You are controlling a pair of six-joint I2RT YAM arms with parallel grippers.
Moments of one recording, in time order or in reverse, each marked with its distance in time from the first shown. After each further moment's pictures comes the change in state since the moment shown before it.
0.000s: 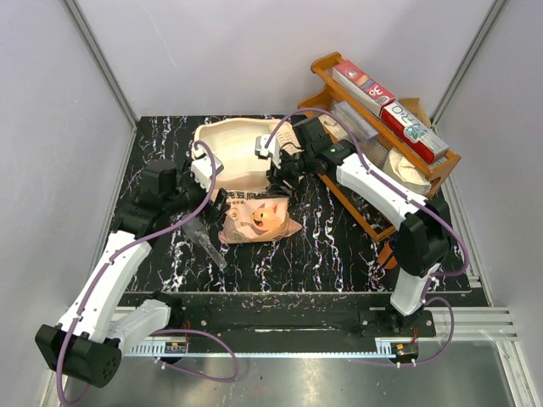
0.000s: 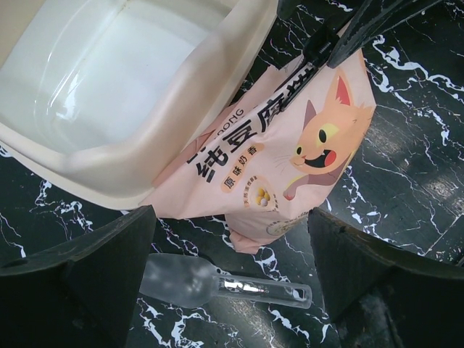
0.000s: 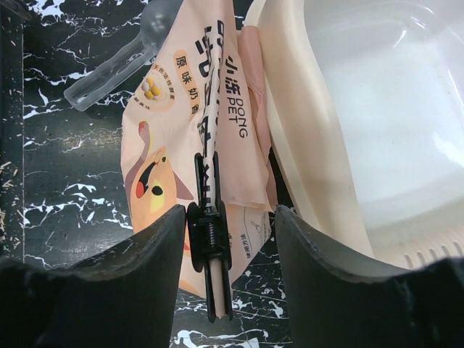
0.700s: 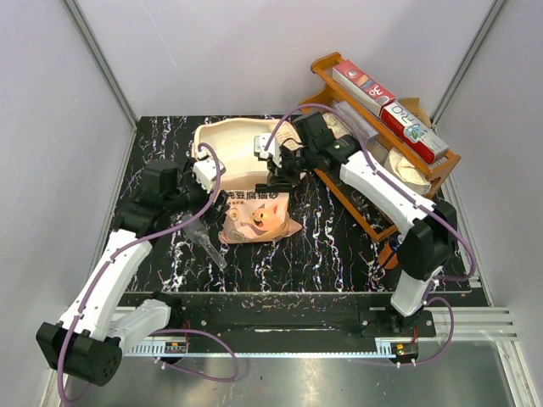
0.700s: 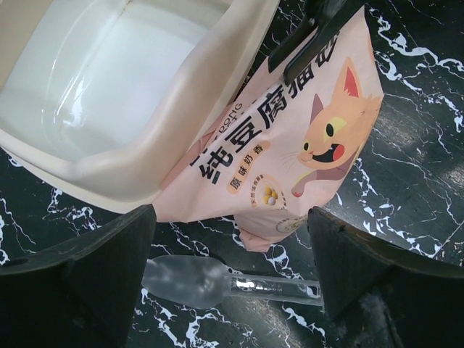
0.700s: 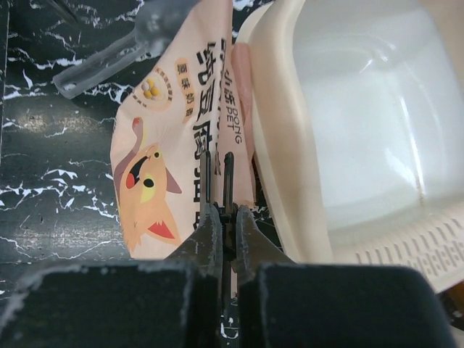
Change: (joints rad) left arm 0.004 0.005 -0.002 -0.003 0.010 0.064; right arm 0.018 -0.014 0.062 -0.072 0.035 -0.140
